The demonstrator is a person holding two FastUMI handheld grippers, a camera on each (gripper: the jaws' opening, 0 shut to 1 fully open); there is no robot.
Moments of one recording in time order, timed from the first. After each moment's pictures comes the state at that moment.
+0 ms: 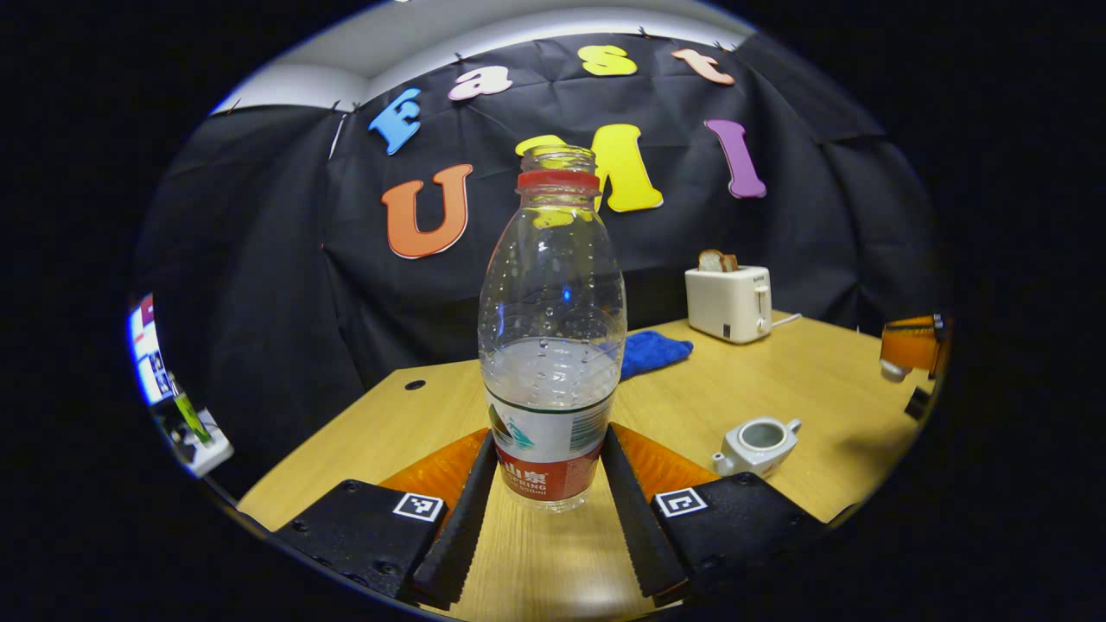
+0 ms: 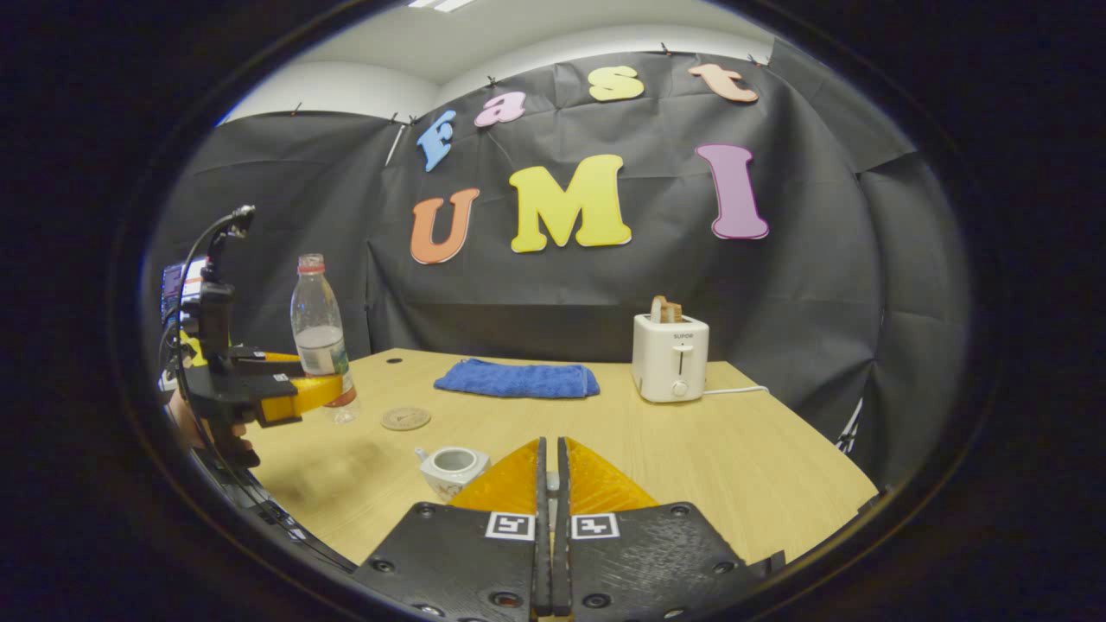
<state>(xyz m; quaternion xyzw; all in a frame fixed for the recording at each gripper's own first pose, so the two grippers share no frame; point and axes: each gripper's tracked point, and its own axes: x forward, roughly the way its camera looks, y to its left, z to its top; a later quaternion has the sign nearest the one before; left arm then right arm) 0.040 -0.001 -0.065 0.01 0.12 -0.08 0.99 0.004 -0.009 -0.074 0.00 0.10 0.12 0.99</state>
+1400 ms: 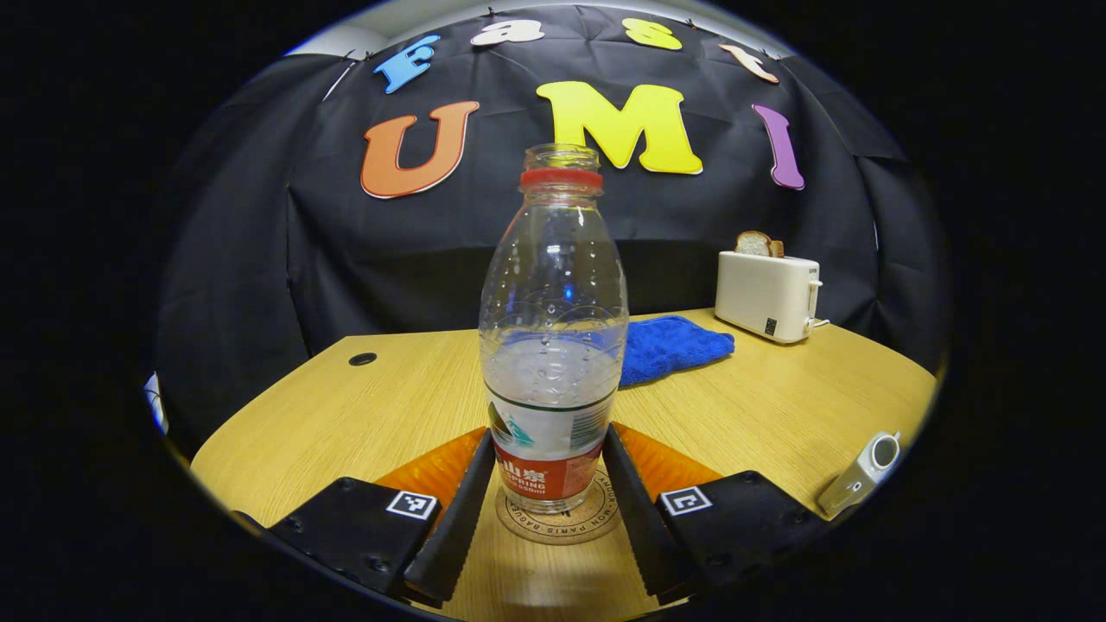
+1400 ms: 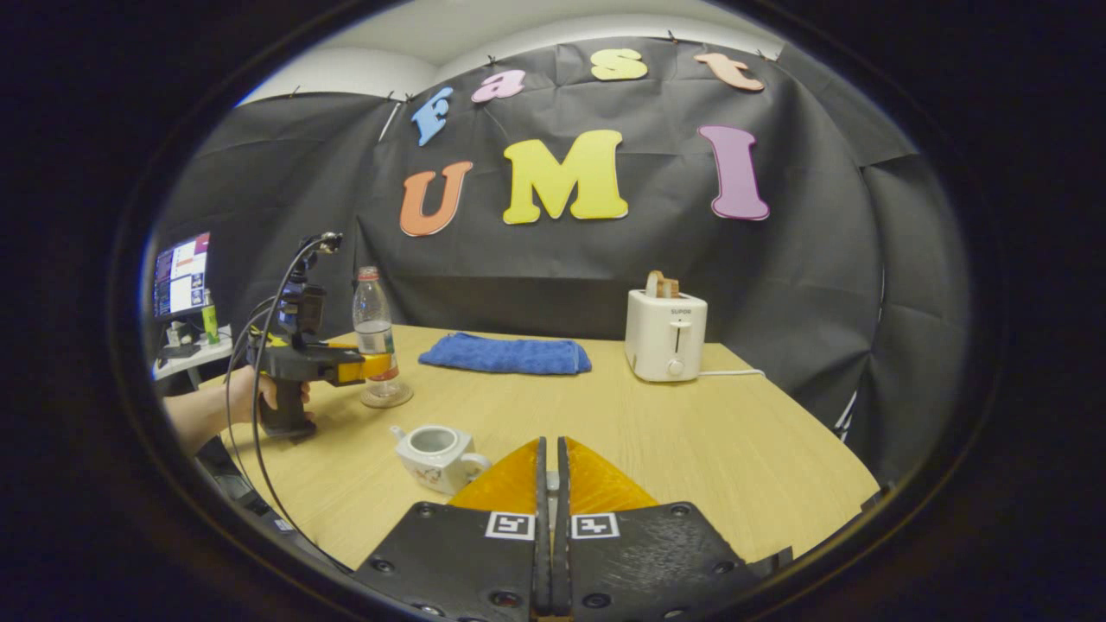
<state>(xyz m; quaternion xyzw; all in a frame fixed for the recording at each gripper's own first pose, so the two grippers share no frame) 0.167 0.006 -0.151 0.00 0.18 -0.12 0.98 0.019 -0.016 -0.102 -0.01 0.14 0.10 0.99</state>
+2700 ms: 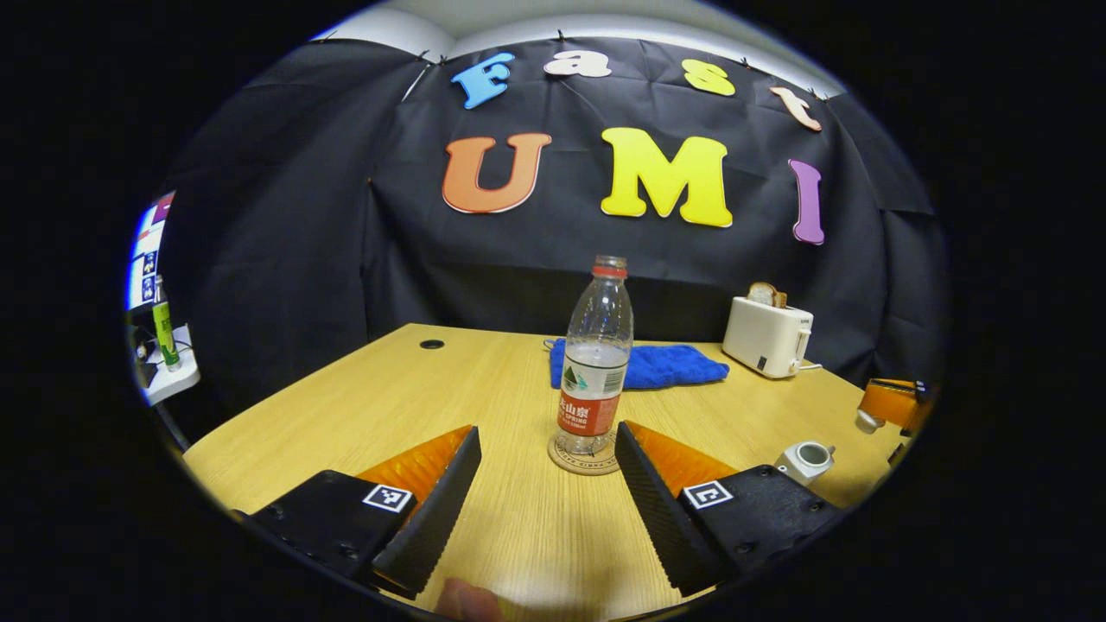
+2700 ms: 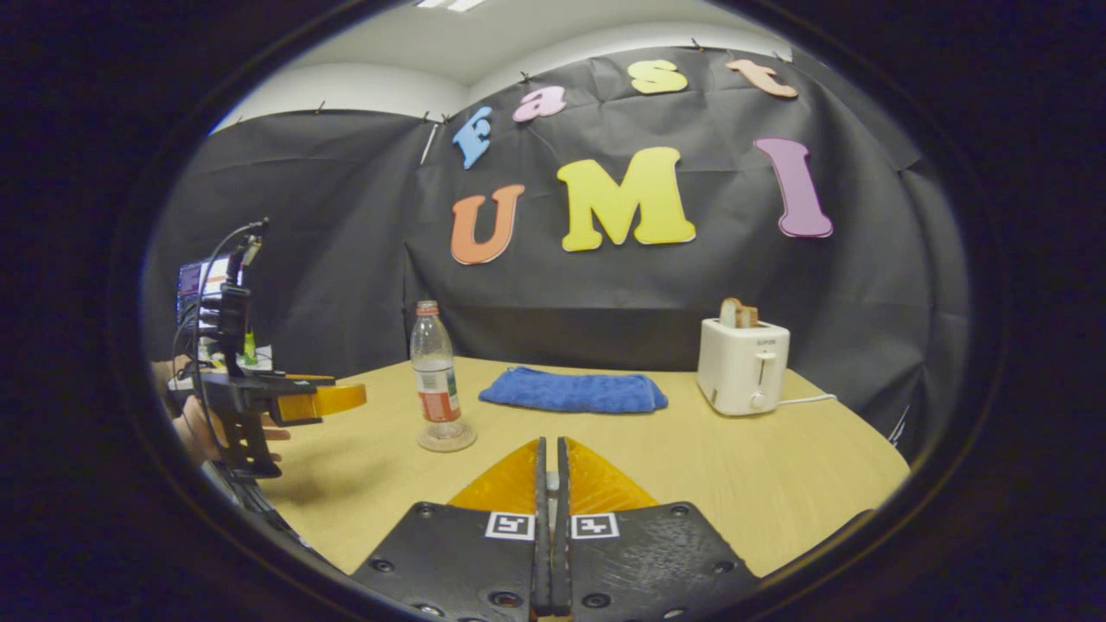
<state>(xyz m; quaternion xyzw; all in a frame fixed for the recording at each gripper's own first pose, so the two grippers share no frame) 0.054 0.078 -0.090 -0.07 0.14 -0.04 0.99 0.057 0.088 -0.081 0.00 0.09 0.20 0.98</state>
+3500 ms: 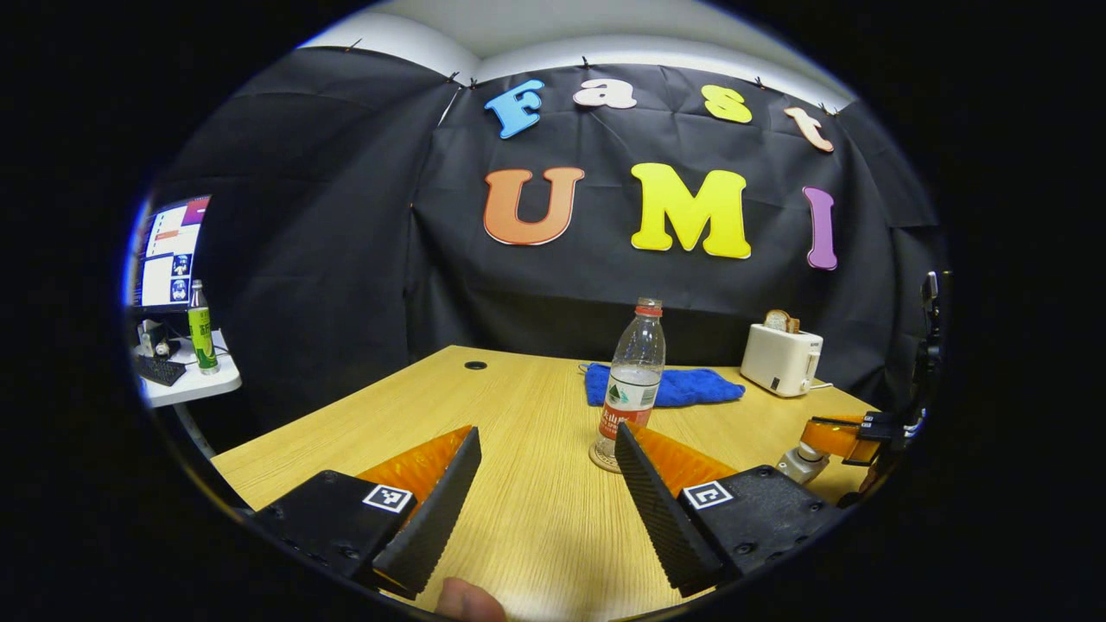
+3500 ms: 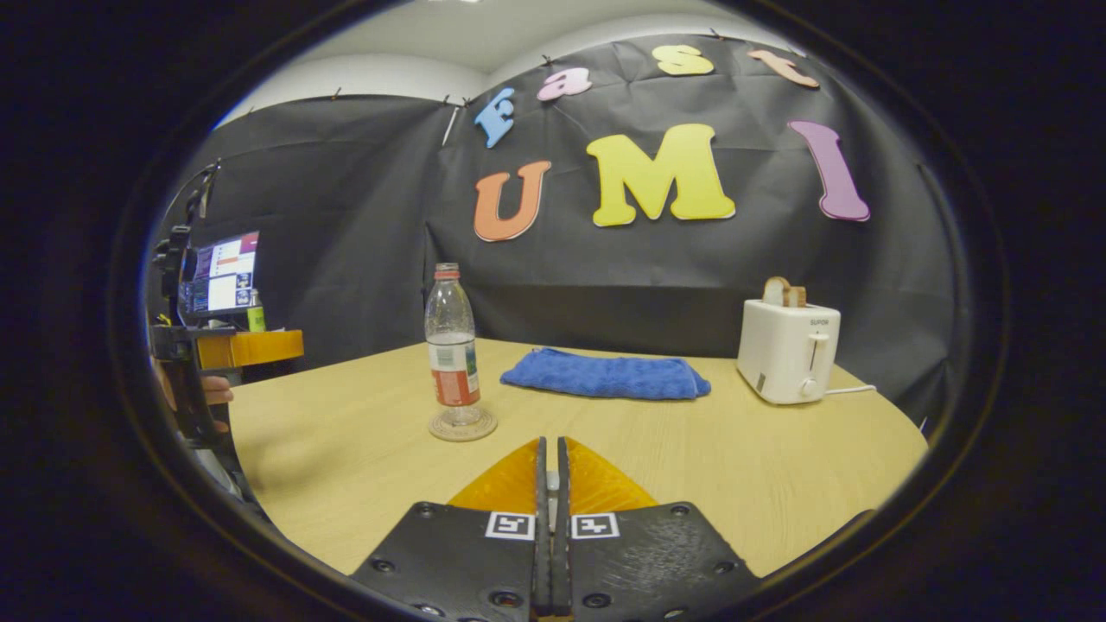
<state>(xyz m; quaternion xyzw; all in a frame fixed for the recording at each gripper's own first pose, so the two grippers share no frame) 0.028 0.115 -0.070 -0.07 0.11 -0.01 0.99 0.083 0.117 -0.123 -0.01 0.11 0.22 0.97</state>
